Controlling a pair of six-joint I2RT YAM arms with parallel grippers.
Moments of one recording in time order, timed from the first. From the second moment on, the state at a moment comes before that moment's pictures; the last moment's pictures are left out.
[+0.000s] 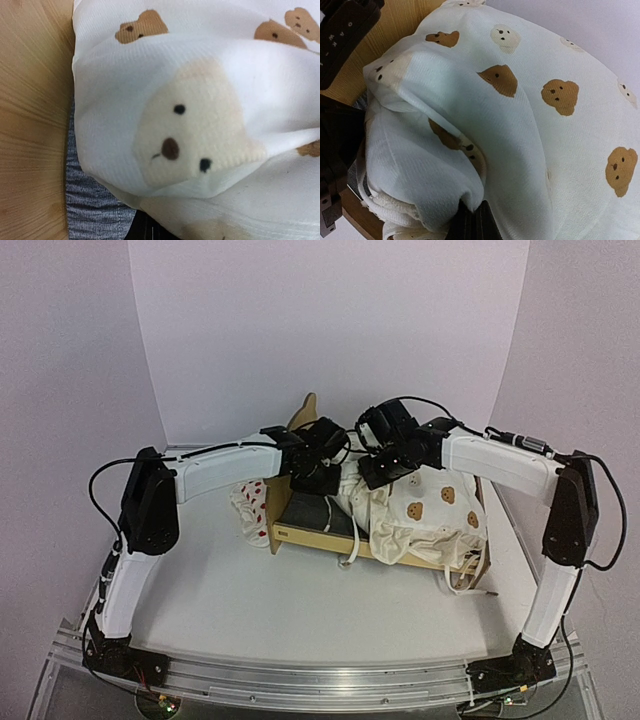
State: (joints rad) left arm -0.88 2.28 2.10 -0.74 -0.29 -0.53; right arm 0.71 1.87 1.65 -0.66 0.31 0.12
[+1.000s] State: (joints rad) left arm -0.98 2.06 1.82 -0.71 -0.24 -0.56; right arm 0.71 1.83 1.62 -0.66 0.26 0.16
